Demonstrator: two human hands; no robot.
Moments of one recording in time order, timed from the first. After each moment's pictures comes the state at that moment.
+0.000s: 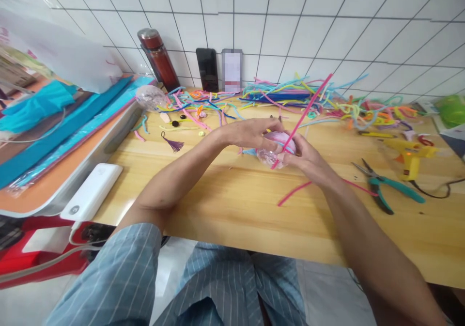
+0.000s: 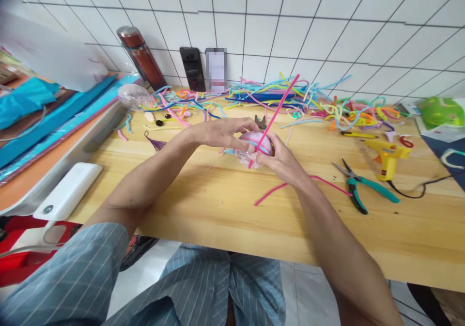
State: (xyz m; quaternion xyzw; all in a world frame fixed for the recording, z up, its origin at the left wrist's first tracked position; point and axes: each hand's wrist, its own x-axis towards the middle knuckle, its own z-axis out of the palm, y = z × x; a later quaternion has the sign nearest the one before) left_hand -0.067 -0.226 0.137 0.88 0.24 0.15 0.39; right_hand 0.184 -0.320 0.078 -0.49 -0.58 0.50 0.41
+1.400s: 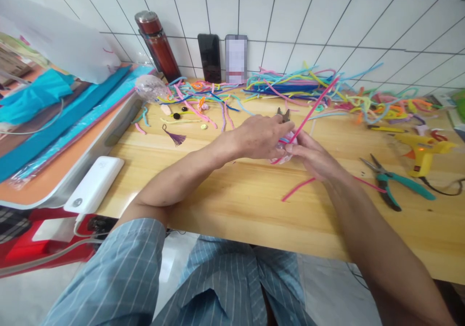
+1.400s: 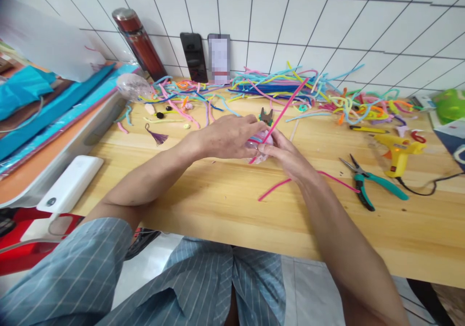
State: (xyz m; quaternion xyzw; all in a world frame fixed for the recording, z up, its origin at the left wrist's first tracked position) left_hand -0.044 -0.294 0.172 0.93 0.35 0.00 0.07; right_hand 0.175 -0.318 0.072 -0.45 -0.52 0.58 0.44
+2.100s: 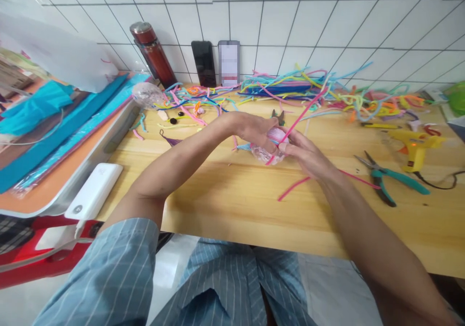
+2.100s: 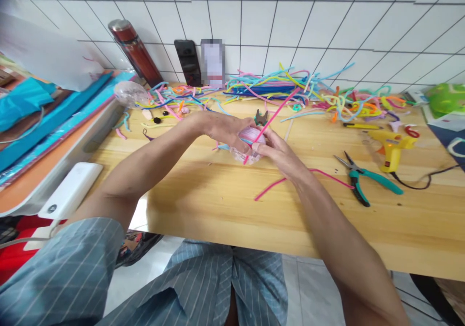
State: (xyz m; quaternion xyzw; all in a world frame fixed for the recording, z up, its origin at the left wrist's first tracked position) left_hand -0.046 -0.246 0.194 0.87 0.38 -0.15 0.27; right_hand 0.176 -0.318 0.071 -0.46 -0.56 0.54 0.42
